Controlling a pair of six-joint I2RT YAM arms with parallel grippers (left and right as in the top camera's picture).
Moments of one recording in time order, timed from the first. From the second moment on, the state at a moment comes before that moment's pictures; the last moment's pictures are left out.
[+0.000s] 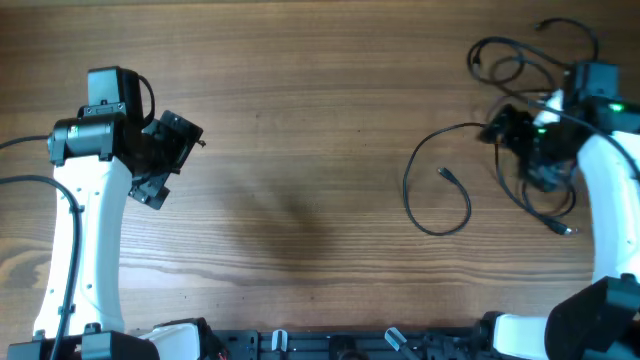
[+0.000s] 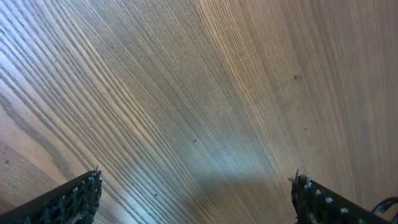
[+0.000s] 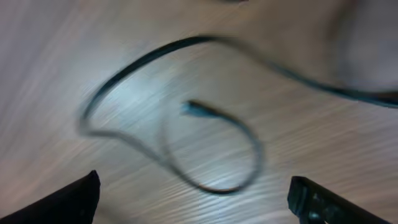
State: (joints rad) left arm 0.11 1.44 1.33 -1.19 0.10 -0.94; right arm -0.26 1.54 1.32 -1.16 -0.21 0.46
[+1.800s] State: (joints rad) left arm 0.11 1.44 1.33 -1.18 0.10 -0.94; right arm -0.65 1.91 1.47 -1.22 -0.13 0.47
